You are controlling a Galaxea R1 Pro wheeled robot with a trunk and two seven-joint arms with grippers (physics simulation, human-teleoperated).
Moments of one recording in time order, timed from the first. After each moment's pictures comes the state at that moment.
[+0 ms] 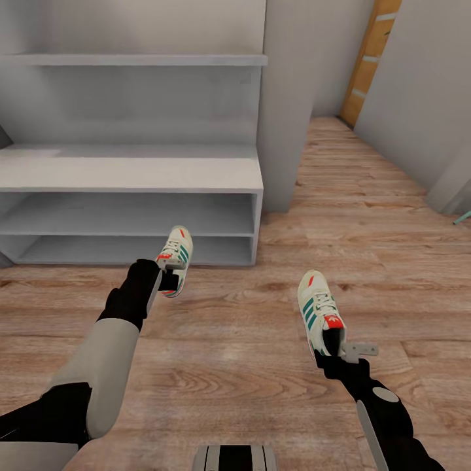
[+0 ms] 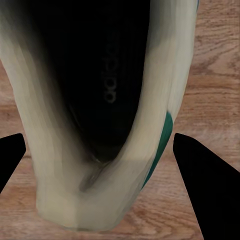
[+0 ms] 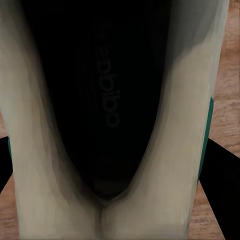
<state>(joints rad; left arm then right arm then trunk) -1.02 -0.09 0.14 -0.80 -0.33 0.90 -0.09 -0.18 0.00 -0.10 -1.51 0.00 0.54 0.01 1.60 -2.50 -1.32</state>
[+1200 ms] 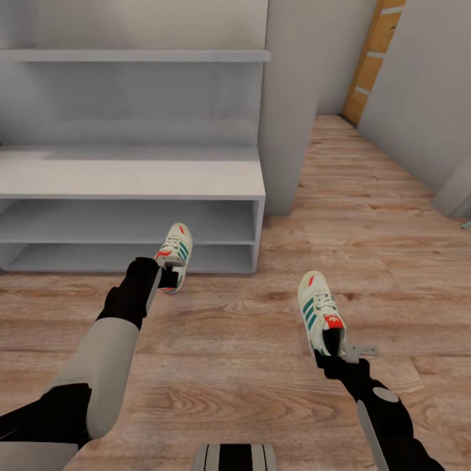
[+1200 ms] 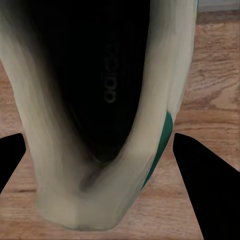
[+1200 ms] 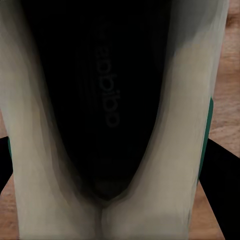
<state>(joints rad) -1.02 -0.09 0.14 -0.83 -0.33 0.90 -0.09 -0.18 0.00 -0.10 -1.51 0.00 0.54 0.01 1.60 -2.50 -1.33</state>
